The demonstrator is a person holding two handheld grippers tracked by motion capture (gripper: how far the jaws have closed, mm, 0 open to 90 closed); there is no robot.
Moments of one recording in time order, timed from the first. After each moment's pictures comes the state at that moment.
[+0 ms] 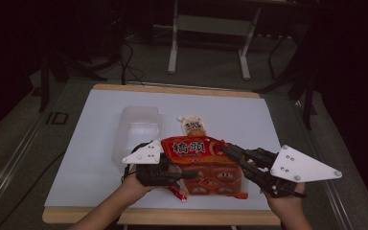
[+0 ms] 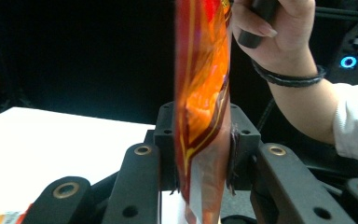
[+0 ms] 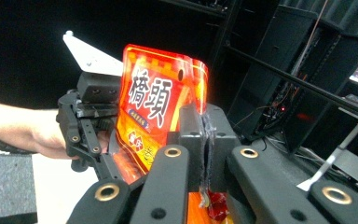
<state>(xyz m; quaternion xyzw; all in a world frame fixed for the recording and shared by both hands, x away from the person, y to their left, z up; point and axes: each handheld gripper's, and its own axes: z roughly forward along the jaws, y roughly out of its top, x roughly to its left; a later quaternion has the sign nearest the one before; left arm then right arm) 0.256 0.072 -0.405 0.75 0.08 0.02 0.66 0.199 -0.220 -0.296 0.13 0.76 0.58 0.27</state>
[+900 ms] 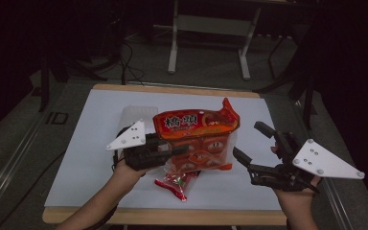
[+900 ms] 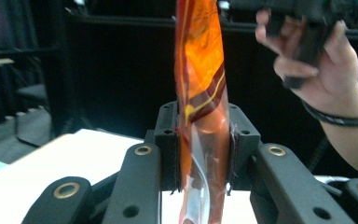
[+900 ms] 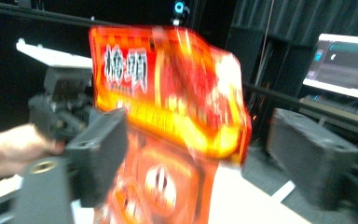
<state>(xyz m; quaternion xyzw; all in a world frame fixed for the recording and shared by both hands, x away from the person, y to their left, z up) 0.270 0.103 -0.368 0.71 0.13 0.11 0.69 0.206 -0.243 -0.293 0.20 0.70 0.62 0.29</state>
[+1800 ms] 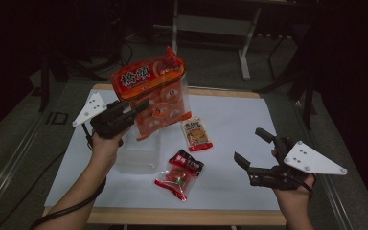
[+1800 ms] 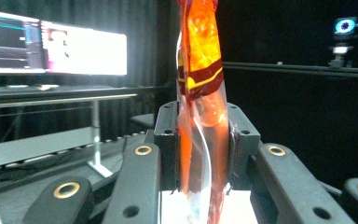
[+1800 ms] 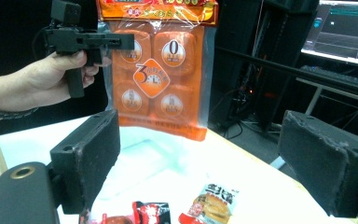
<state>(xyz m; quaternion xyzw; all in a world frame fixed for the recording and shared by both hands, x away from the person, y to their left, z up) 0.326 0.180 -0.373 0.62 0.27 0.25 0.70 0.221 -0.256 -0.328 0.23 0.72 0.58 0.29</state>
